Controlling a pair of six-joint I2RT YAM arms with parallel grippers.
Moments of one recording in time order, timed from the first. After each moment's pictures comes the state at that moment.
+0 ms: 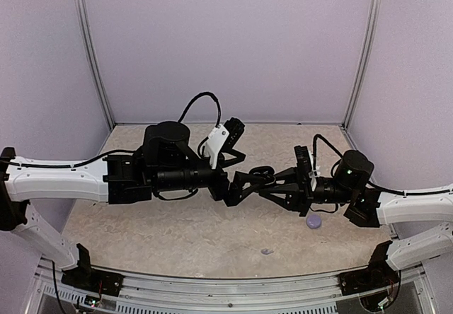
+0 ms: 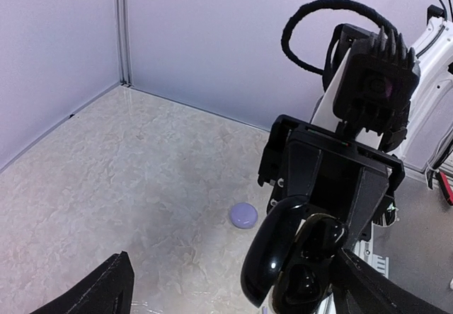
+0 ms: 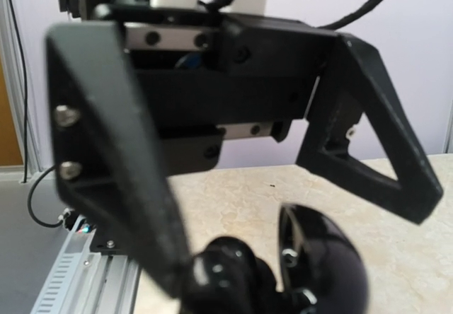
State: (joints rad) left arm -1.16 1.45 1.11 0.12 0.03 -0.11; right arm 0.86 1.14 0.48 0.75 -0.66 0.05
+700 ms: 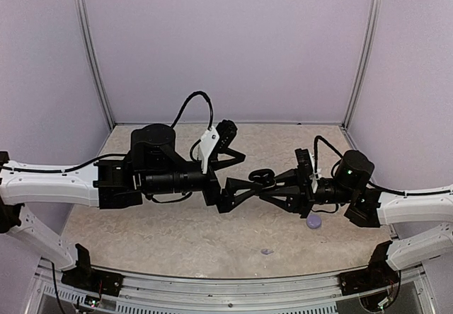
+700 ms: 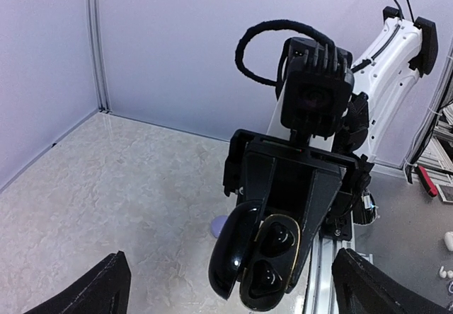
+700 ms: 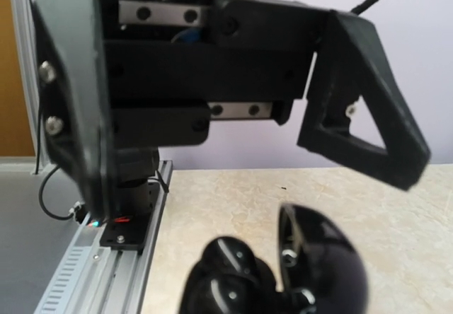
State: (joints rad) left arm -1.17 1.39 1.05 0.19 0.11 -0.06; right arm 0.86 1.13 0.48 0.75 -0.69 0.03
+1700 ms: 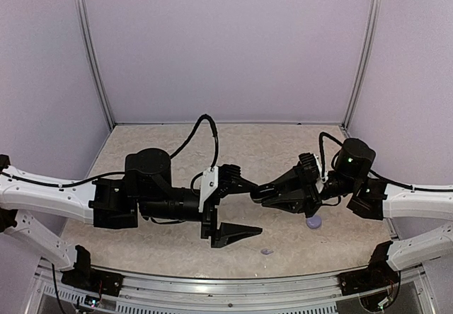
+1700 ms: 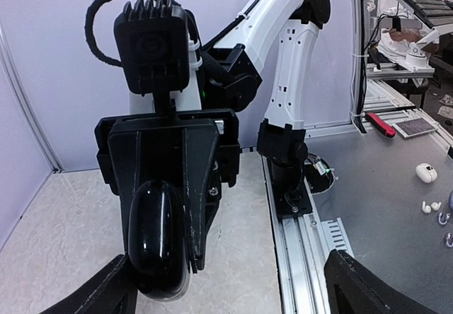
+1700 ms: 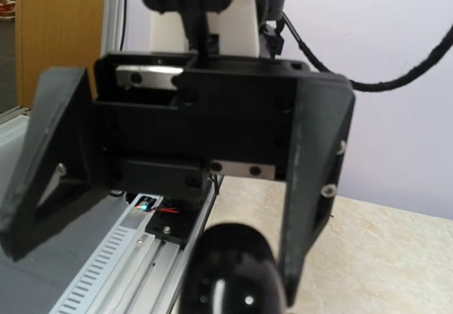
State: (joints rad) left arm -1.30 1.34 0.92 0.30 0.23 0.19; right arm 0.87 1.10 0.59 0.56 -0.90 -0.17
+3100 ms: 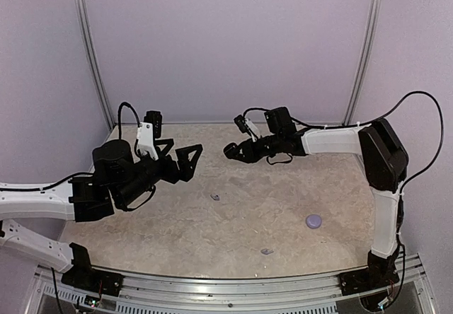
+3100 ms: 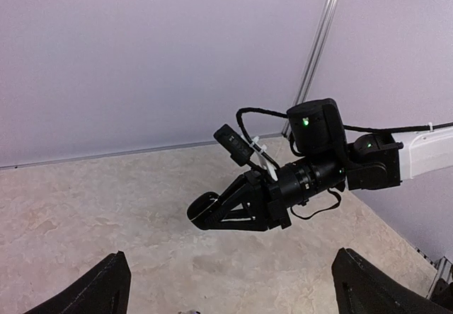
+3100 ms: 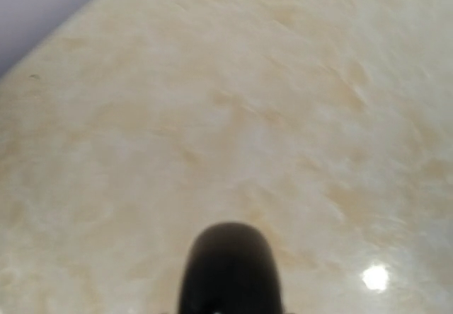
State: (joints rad) left arm -1.05 1.12 0.71 0.35 -0.47 -0.27; right arm 0.60 2.03 1.44 0.03 -0.59 0.08
